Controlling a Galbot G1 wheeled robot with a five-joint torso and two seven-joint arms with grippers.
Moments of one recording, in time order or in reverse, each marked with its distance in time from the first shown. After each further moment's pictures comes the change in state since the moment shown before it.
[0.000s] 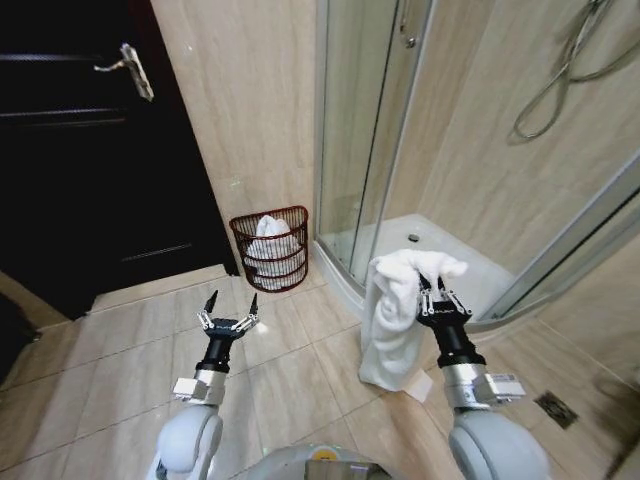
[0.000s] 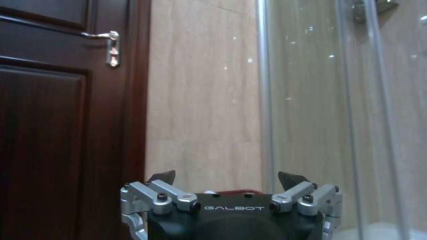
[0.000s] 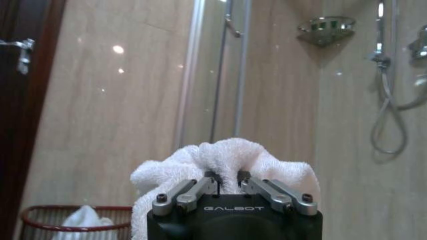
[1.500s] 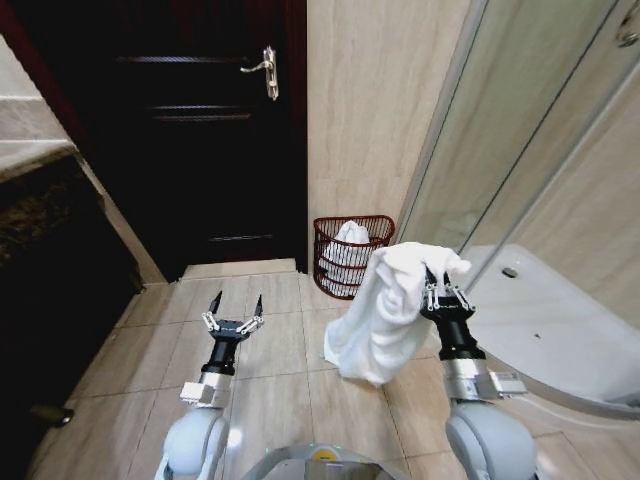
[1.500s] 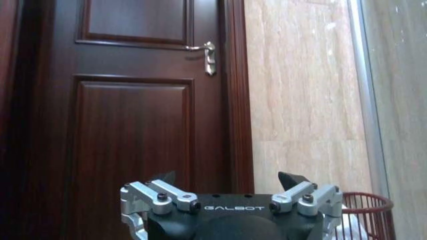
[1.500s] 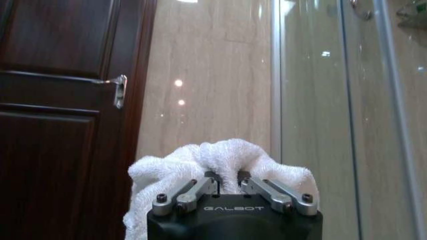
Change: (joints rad) left arm -0.005 -0.048 0.038 0.024 0.076 -0.045 0.015; right arm 0.011 0.007 0.036 -0.066 0.065 0.143 -0.001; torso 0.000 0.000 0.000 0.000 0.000
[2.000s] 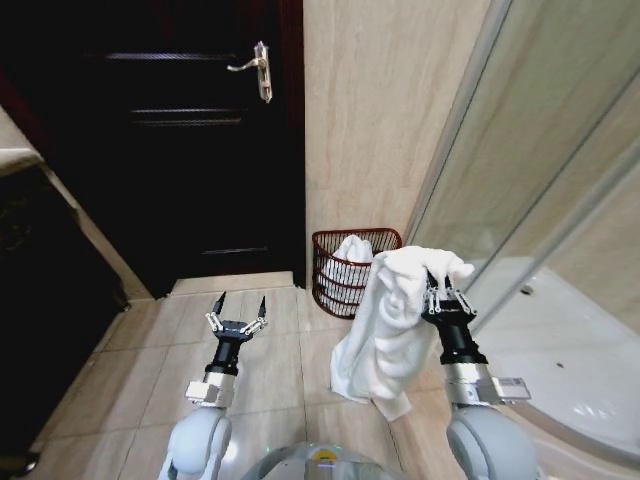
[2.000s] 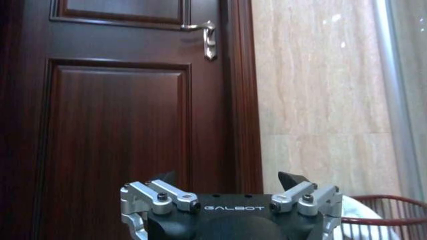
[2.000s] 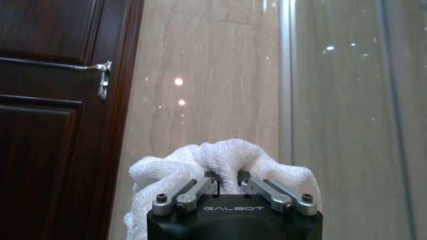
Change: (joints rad) left arm -0.002 -0.001 -0.004 0.007 -0.001 0.000 0.000; right arm -0.006 -0.001 0.004 0.001 -0.005 0.009 -0.012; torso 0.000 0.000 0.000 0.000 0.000
